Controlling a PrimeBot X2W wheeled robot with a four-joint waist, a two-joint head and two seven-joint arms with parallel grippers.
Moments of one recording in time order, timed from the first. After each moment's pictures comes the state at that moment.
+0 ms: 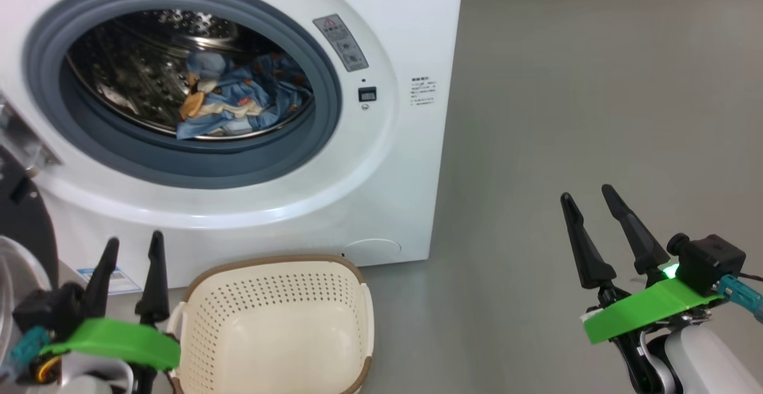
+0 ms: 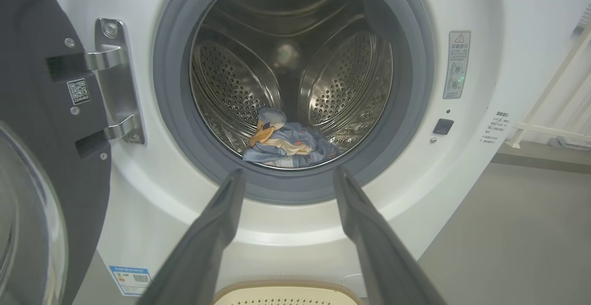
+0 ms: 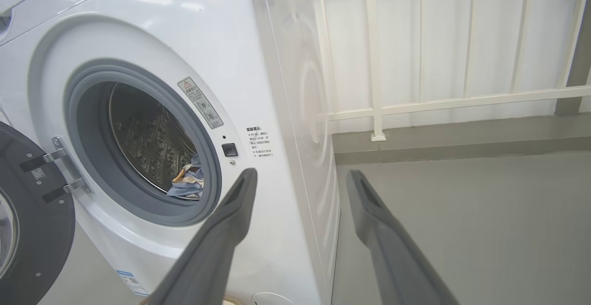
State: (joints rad) left arm -0.29 0.31 -0.21 0.46 -0.62 -0.03 -0.26; right arm -0.20 -0.23 0.22 0.22 0.49 0.13 -0.25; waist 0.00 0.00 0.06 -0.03
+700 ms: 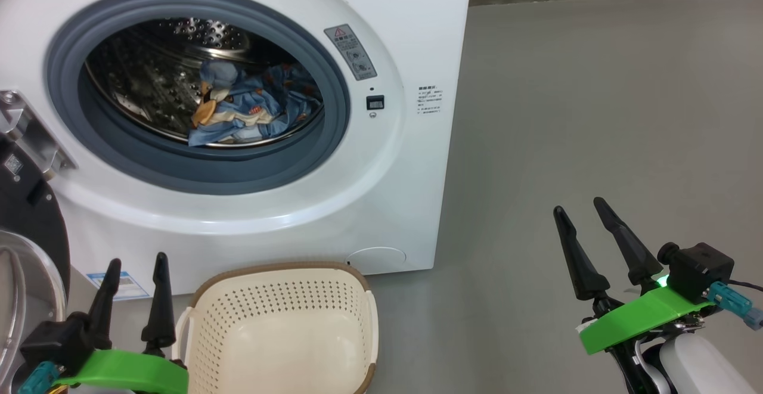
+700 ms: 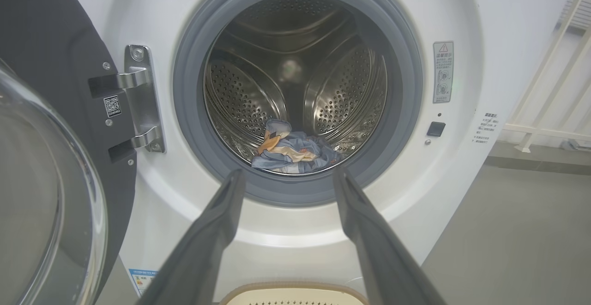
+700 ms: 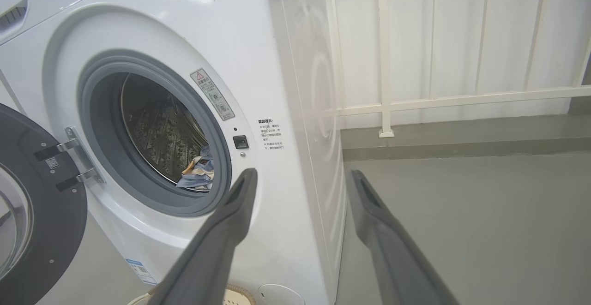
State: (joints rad) left arm -0.16 0.25 -0.11 0.33 -0.48 -0.05 -0.26; right arm -0.19 -0.24 0.26 0.24 0.50 0.13 -0.25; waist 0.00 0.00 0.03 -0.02
